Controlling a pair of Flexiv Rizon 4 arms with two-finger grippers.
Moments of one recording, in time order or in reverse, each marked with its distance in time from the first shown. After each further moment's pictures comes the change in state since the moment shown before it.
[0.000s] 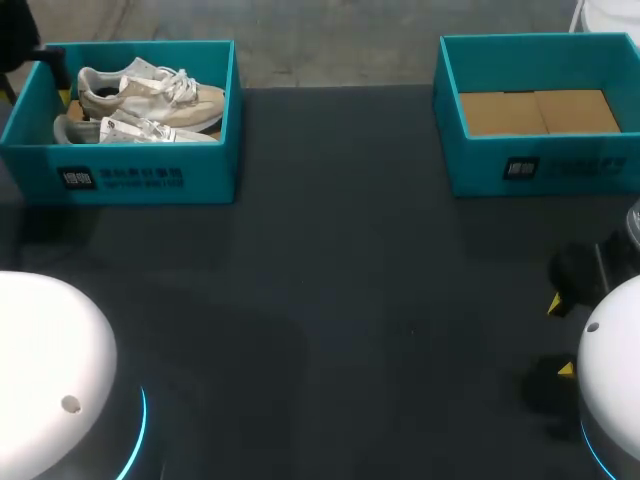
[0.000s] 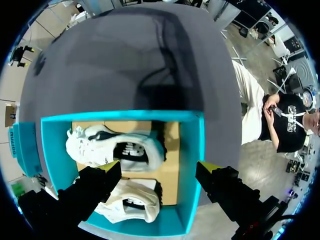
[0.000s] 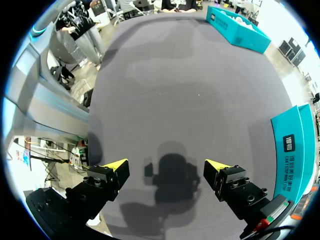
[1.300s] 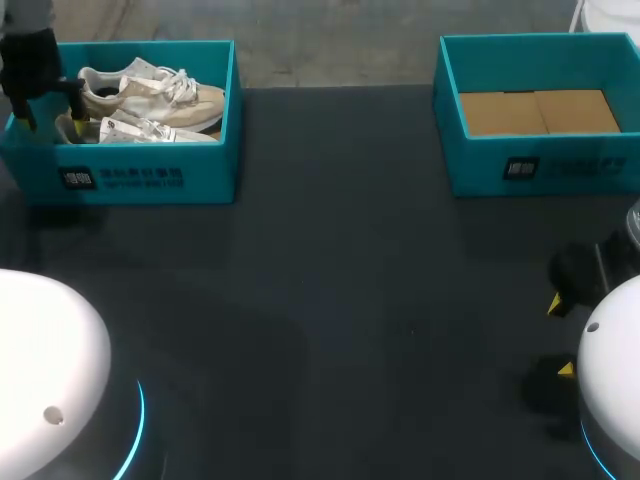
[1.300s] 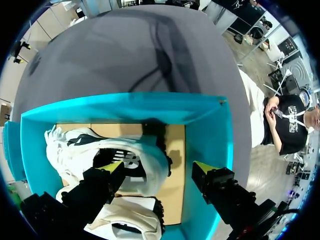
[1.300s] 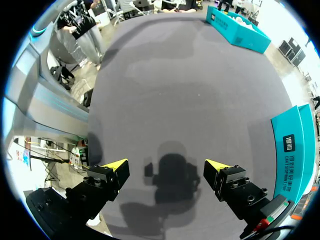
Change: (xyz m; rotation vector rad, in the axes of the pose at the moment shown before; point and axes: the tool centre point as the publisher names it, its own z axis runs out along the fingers) left arm -0.002 0.010 0.069 0.094 0.049 0.000; right arm 0.000 0.000 0.000 0.000 0.000 0.000
